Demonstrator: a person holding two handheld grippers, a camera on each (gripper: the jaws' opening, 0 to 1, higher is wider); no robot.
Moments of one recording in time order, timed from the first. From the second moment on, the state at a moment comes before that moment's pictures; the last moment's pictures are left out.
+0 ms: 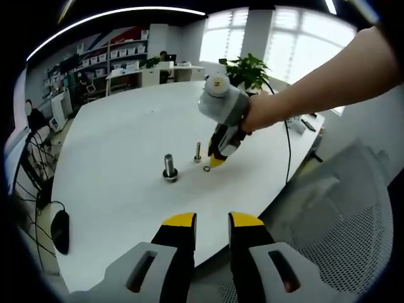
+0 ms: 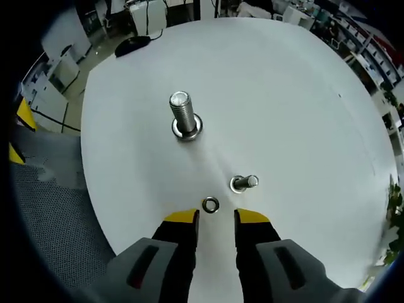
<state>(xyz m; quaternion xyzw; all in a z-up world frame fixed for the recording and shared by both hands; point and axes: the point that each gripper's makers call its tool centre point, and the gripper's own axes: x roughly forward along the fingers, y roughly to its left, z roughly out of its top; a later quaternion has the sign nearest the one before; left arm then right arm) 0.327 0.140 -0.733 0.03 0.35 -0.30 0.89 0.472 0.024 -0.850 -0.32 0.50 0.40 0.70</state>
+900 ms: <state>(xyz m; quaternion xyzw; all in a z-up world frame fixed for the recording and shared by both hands) 0.326 0.146 -0.738 0.04 0.36 -0.28 0.89 0.467 0.030 -0.868 -0.32 0.50 0.42 0.69</state>
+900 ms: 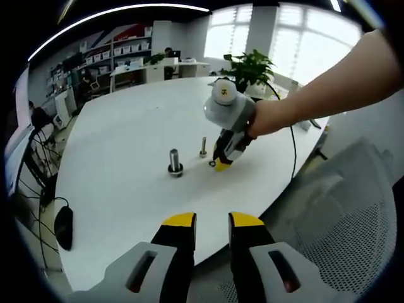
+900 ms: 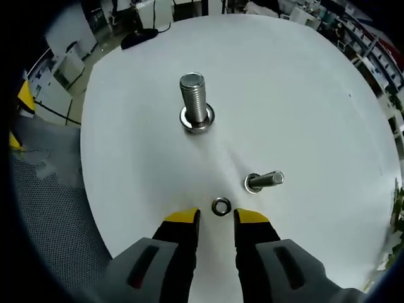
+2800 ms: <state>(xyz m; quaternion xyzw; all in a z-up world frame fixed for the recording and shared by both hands) 0.327 0.147 -0.737 0.04 0.36 -0.28 0.89 0.467 0.034 -0.870 -0.37 0.53 0.40 0.65</state>
